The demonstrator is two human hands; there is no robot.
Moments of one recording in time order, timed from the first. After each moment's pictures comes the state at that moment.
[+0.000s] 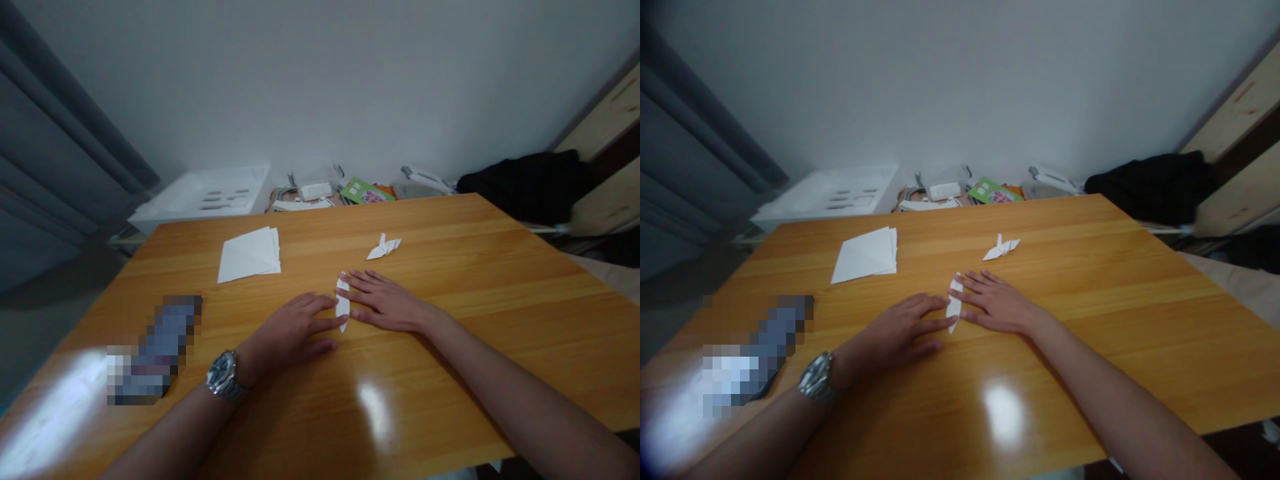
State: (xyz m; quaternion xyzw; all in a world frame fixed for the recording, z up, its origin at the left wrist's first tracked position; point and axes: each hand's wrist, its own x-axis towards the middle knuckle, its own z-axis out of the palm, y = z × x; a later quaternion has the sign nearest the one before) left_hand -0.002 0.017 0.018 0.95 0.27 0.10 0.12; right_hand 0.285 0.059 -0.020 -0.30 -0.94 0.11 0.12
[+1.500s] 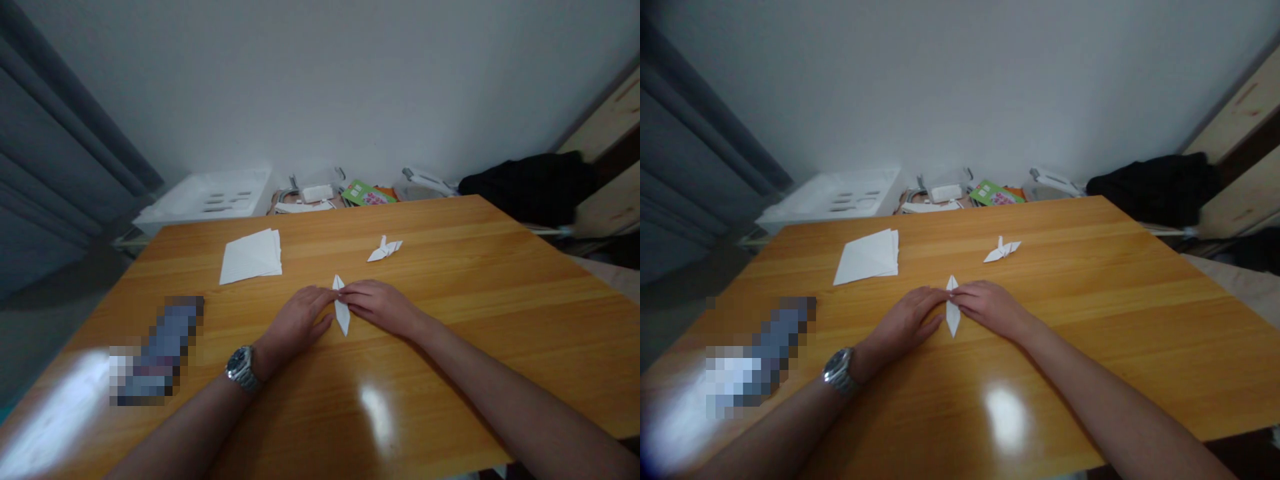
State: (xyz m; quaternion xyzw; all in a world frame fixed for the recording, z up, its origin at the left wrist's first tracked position) left_hand 0.014 0.028 -0.006 0.89 0.36 0.22 0.14; right_hand 0.262 0.054 -0.018 -0.28 -0.92 0.08 0.25
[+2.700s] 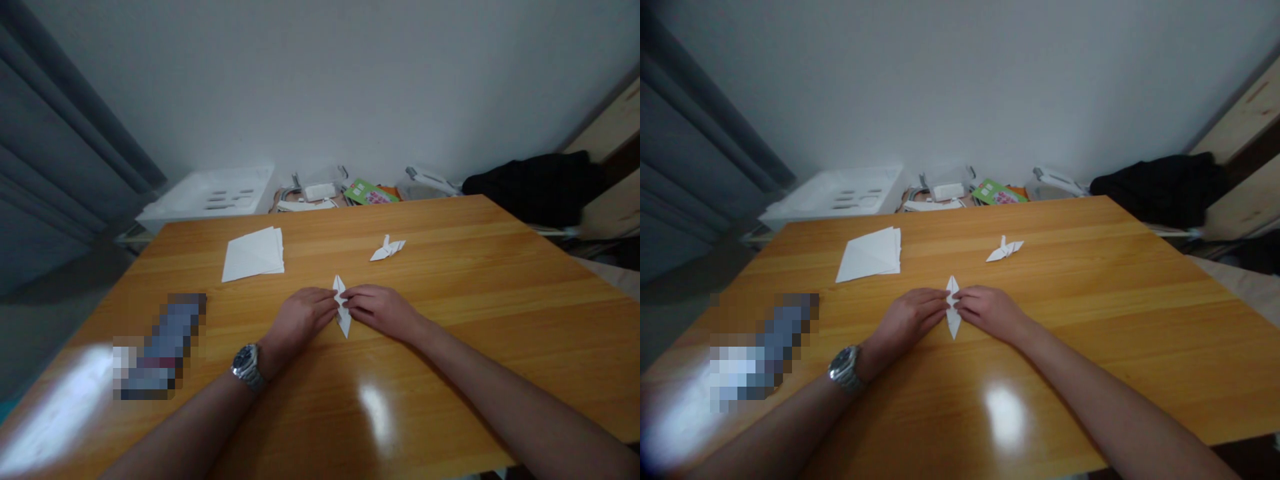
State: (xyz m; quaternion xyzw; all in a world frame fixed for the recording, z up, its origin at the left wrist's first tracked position) left_hand 0.016 0.030 -0.002 0.91 0.35 0.21 0.09; right_hand 0.258 0.045 -0.023 -0.29 -0.91 0.13 0.27
